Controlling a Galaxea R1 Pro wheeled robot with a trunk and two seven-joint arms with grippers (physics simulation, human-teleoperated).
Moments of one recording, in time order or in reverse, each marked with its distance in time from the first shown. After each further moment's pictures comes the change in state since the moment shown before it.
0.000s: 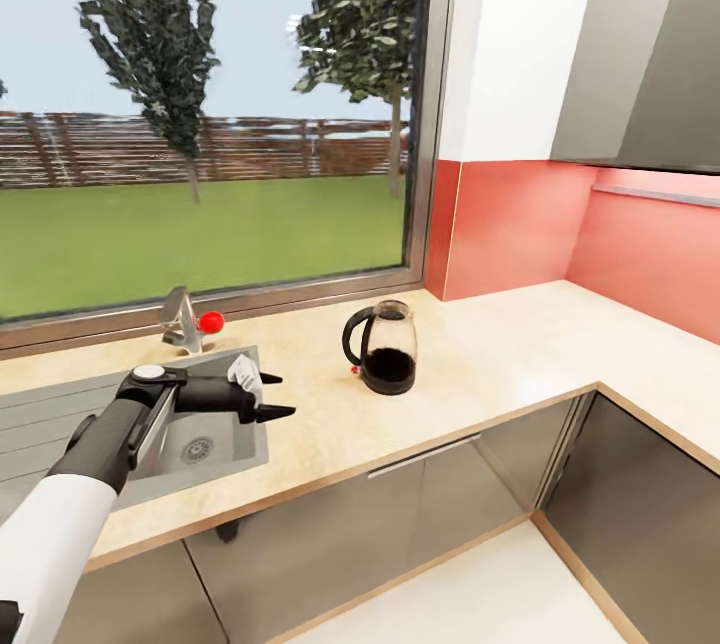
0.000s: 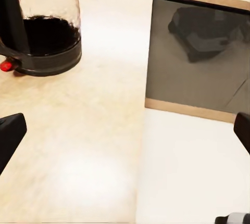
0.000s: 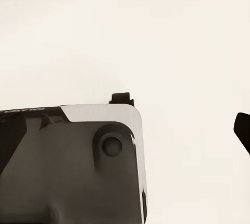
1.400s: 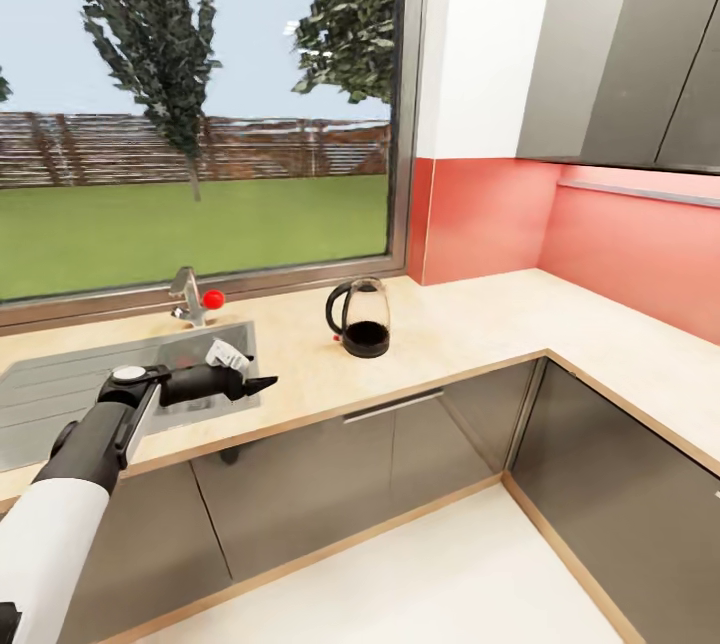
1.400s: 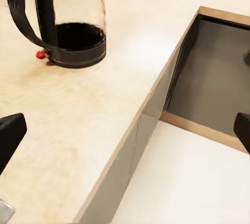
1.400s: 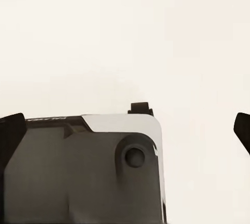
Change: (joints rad) left arm 0.011 -0.005 0.123 -0.006 0.007 -0.006 0.258; right arm -0.012 0.040 -0.004 -0.018 -0.006 -0.001 -0.003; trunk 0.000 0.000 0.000
